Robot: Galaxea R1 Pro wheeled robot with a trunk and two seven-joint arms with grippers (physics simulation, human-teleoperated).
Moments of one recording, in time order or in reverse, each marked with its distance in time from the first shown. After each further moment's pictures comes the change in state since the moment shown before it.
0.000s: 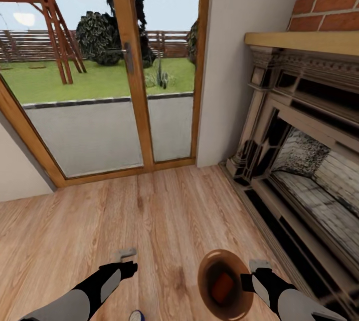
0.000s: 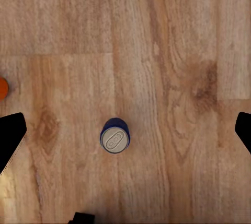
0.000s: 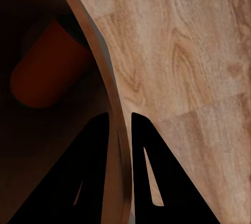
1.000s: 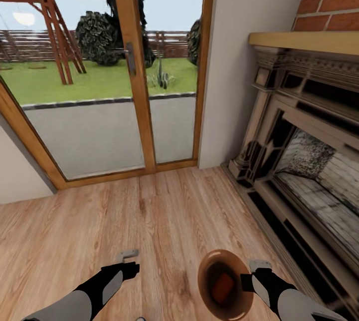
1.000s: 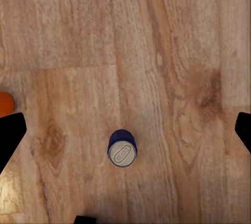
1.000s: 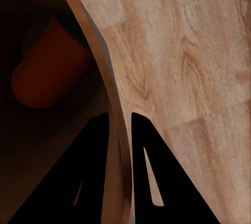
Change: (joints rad) left arm 0.004 -0.010 -0.034 0.000 0.000 -0.014 0.001; right arm 0.000 0.000 0.001 0.000 0.001 0.000 0.000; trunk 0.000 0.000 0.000
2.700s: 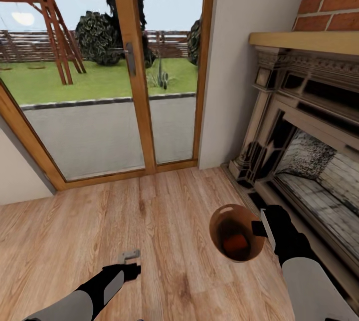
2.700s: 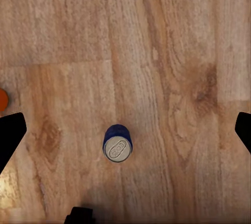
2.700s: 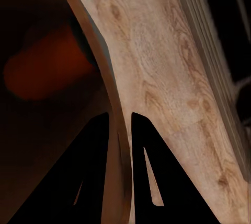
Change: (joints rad) left arm 0.000 -0.007 0.000 0.000 0.005 0.030 -0.005; right arm -0.028 -0.002 -0.005 -0.762 0.001 0.749 0.008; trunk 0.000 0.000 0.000
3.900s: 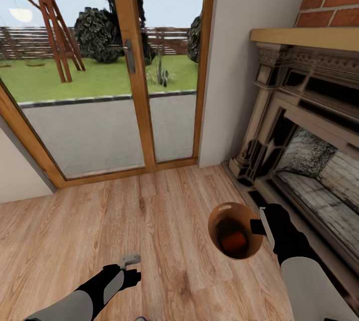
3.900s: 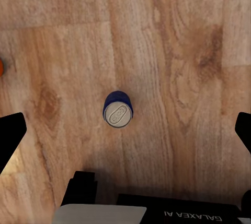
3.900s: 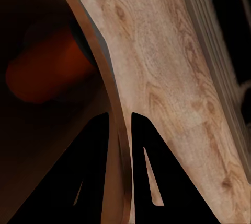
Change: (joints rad) left arm 0.000 0.000 0.004 0.000 0.005 0.124 -0.003; right arm -0.001 0.007 0.003 -0.017 -0.009 0.000 0.001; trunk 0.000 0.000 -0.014
